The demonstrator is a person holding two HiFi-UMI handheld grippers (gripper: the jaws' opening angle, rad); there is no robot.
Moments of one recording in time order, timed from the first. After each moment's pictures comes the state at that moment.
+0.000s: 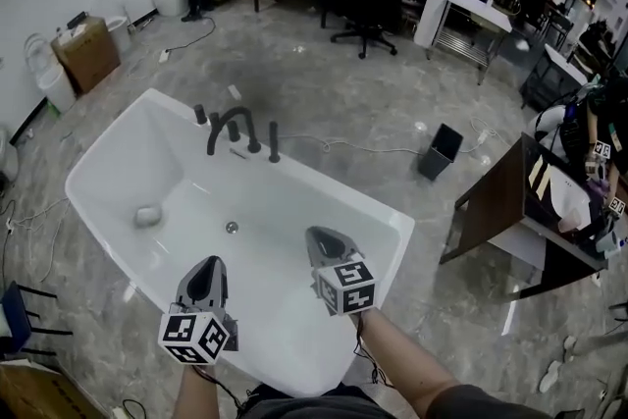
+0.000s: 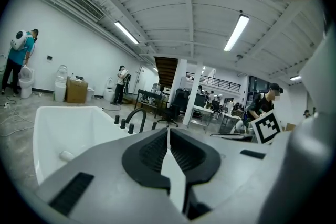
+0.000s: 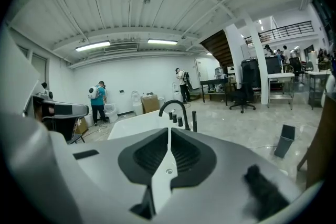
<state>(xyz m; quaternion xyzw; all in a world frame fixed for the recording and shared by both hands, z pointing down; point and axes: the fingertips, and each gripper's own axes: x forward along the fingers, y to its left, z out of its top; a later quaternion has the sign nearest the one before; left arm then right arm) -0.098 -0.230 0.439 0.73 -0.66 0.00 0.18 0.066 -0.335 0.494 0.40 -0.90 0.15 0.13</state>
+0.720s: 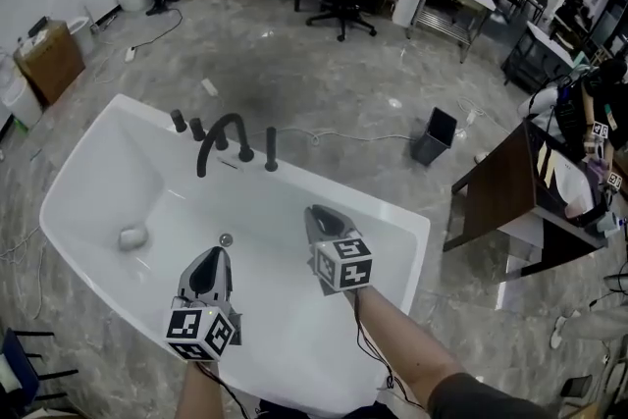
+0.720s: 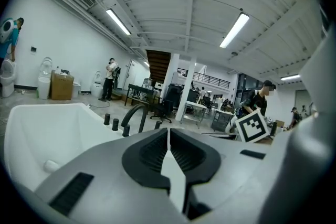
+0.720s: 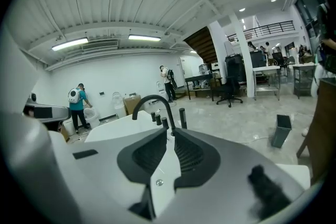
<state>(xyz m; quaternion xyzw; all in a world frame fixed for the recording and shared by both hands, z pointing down) -0.166 -0.358 0.490 0.77 -0.61 0.02 0.19 0.000 -0.470 0.560 0.47 -0.85 0.19 0.12</state>
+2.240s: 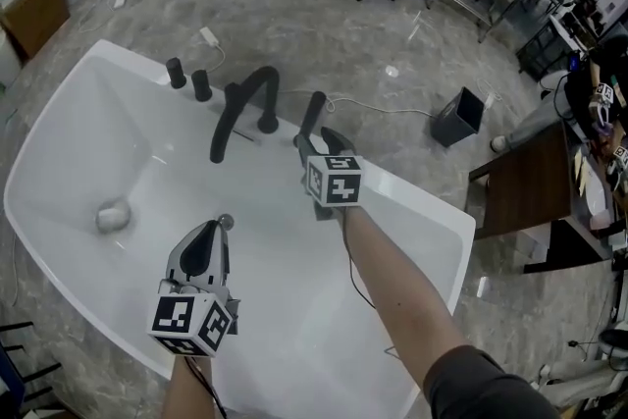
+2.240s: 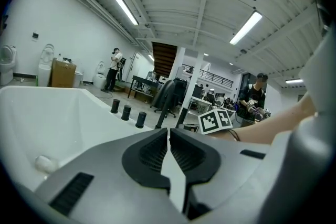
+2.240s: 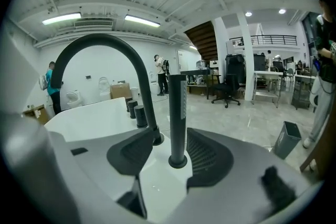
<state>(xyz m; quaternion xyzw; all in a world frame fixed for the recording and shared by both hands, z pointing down) -0.262 -0.468 0.625 0.77 -0.60 0.02 0.23 -0.104 -0.690 0.726 0.51 -0.83 0.16 0.18</state>
